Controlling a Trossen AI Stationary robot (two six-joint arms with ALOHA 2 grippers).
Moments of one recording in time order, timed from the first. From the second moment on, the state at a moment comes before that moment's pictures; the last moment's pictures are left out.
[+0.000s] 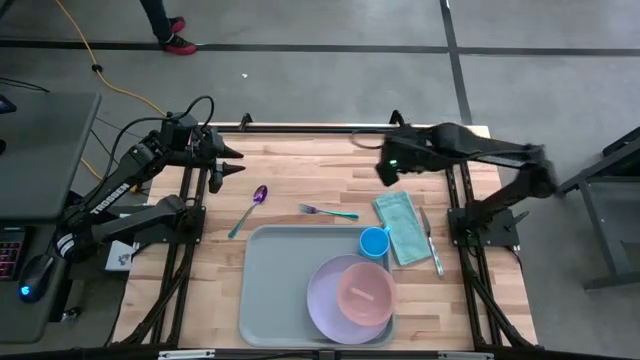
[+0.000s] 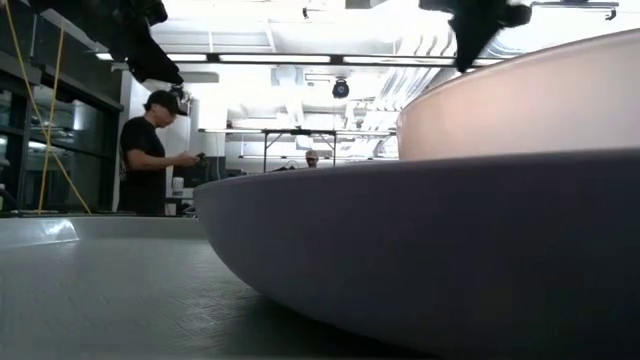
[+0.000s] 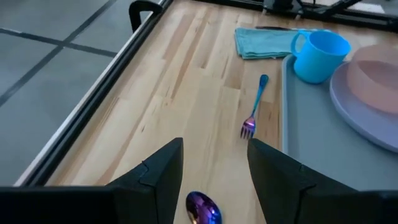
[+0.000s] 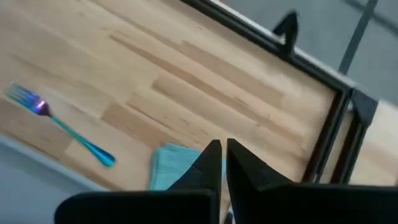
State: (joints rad) left arm 0.84 0.68 0.80 -0.74 0.50 0.34; right arm -0.13 1.40 1.55 -1.45 0.46 0.90
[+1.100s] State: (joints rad) left arm 0.84 0.68 0.80 -0.68 0.50 0.28; right arm -0.24 0.97 0.47 -0.78 0.11 1.31
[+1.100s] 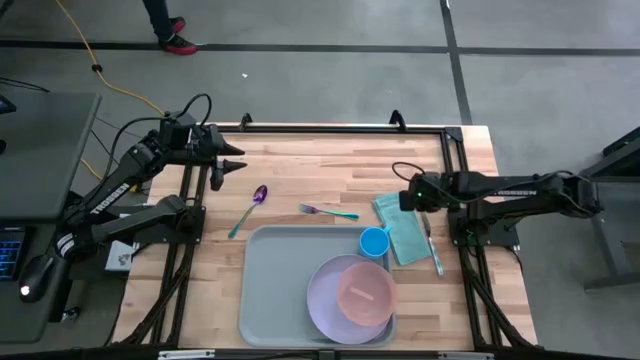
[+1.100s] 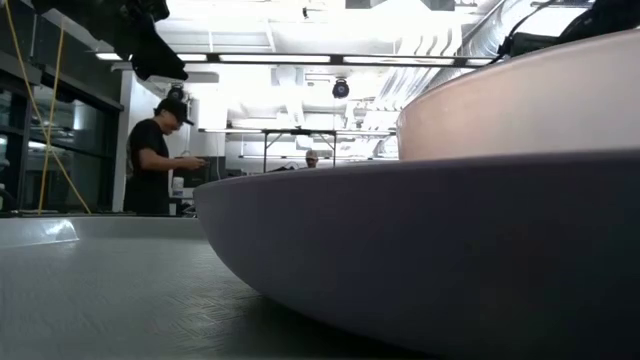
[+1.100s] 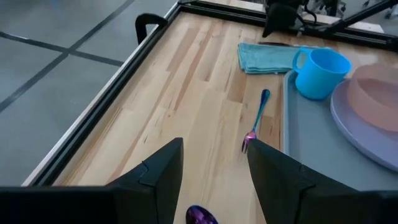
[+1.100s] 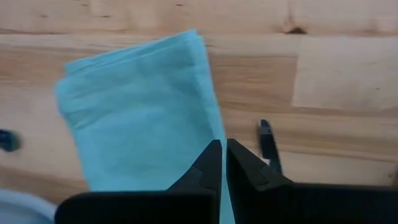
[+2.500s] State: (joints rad) left arm 0.84 0.68 0.80 -0.68 0.50 0.26; right arm -0.45 0.97 0.31 -0.39 0.10 1.06
